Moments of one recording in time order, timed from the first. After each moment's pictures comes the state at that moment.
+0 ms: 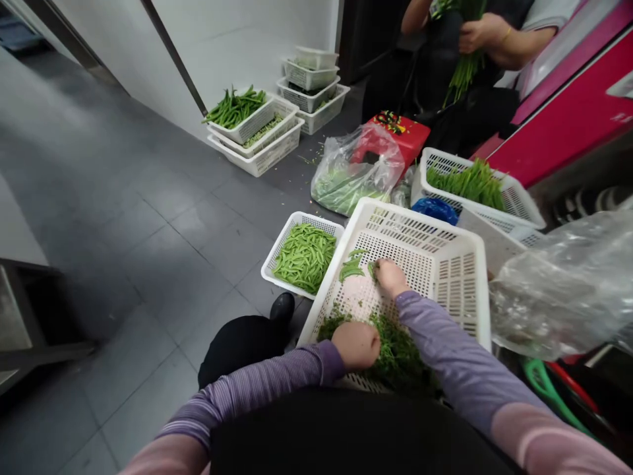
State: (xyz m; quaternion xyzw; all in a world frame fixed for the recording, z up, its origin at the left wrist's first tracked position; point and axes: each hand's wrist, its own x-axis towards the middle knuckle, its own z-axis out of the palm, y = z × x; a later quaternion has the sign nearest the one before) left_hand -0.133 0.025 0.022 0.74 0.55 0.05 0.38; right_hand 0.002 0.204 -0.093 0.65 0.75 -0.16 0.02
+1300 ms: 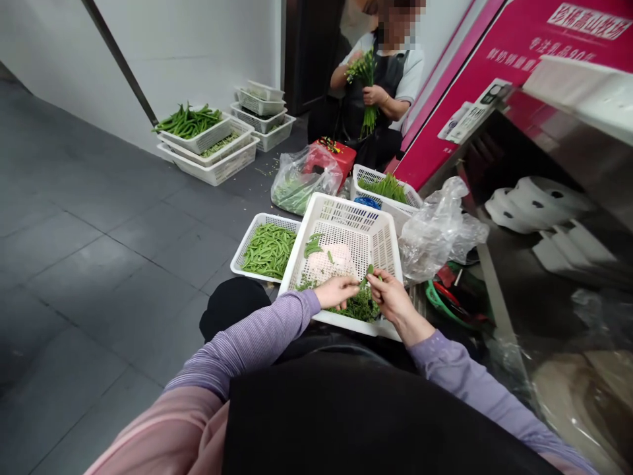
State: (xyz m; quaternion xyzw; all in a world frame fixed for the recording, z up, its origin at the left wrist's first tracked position) left_hand -0.119 -0.012 0.040 0.67 0.42 0.17 0.58; right_hand 0.044 -0.020 0.064 0.56 0.39 -0.57 -0.46
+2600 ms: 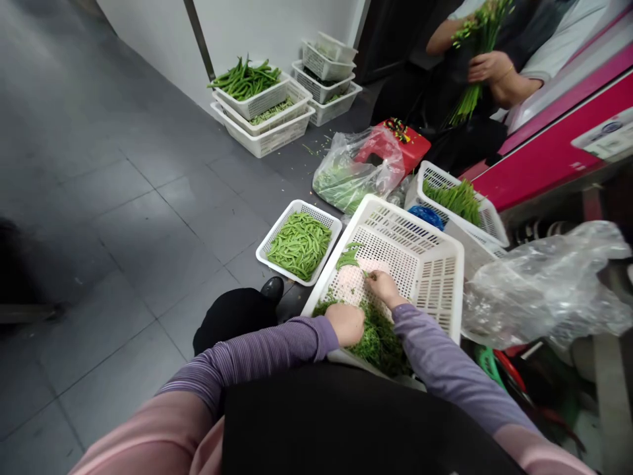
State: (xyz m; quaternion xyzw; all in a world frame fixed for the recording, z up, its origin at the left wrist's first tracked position) left_hand -0.151 0.018 0.029 0.75 0.56 0.00 0.36; right_hand 0.006 0.145 -0.072 0.66 0.68 -0.32 -0.05
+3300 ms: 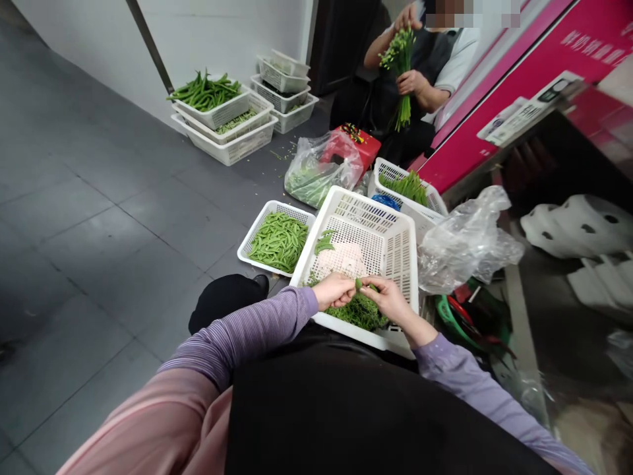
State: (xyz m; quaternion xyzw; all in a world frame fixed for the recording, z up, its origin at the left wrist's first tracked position) left_hand -0.139 0.003 0.035 0.43 0.43 0.23 0.76; right_hand 0.031 0.010 0.054 0.48 0.73 -0.41 -0.26
